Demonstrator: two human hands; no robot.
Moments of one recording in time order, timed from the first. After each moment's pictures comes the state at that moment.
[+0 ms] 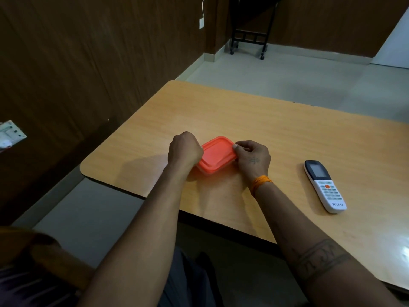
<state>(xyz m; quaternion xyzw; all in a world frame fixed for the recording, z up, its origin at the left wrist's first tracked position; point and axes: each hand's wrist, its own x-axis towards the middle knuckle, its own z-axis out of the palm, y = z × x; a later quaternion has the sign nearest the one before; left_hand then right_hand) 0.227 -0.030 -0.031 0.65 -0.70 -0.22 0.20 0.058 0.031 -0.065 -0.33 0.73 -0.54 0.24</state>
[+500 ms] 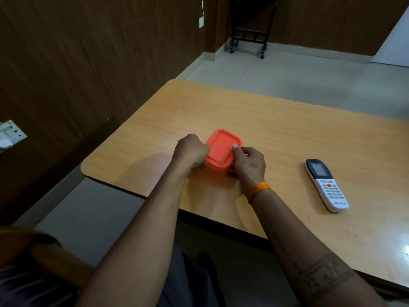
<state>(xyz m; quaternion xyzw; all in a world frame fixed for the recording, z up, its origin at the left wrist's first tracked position) 0.223 -0.018 -0.021 0.63 -0.67 -0.34 0.20 0.076 0.035 -0.080 -0.26 0.73 -0.55 0.31</state>
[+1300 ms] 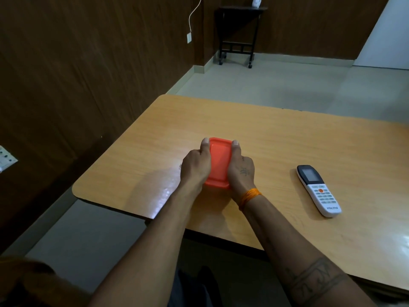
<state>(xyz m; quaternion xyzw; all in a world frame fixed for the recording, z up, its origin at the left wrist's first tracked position) 0.187 0.004 -0.022 0.61 -0.60 -0.42 0.32 0.083 0.033 -0.056 -0.25 0.72 -0.57 0.31</state>
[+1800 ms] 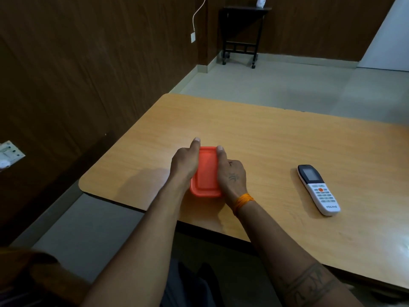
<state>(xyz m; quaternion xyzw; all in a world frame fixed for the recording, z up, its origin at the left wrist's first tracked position) 0.220 -0.002 -0.013 0.62 -0.56 -0.45 0.31 0.111 0.049 -0.049 -0.34 0.72 -0.51 0.31</state>
